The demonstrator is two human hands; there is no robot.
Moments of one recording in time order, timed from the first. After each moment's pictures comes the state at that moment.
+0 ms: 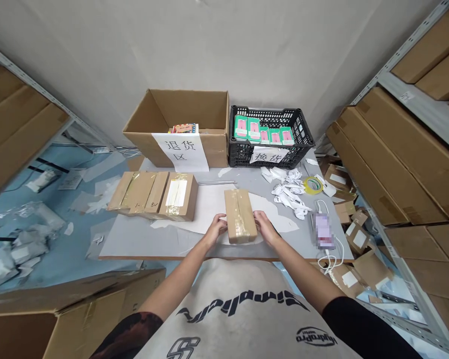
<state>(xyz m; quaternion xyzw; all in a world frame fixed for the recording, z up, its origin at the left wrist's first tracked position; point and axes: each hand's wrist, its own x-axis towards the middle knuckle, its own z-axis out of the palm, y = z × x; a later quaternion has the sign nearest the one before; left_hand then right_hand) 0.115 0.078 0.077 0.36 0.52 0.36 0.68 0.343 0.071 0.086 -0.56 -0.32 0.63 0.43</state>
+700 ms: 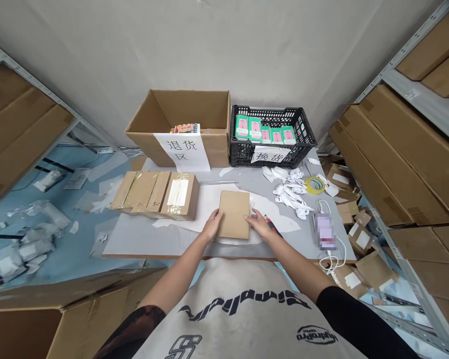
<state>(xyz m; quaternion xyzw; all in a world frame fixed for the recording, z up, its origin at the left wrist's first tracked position) 0.097 0.102 0.041 0.40 0.63 0.33 0.58 0.331 0.089 0.065 -0.65 -0.33 0.60 0.34</state>
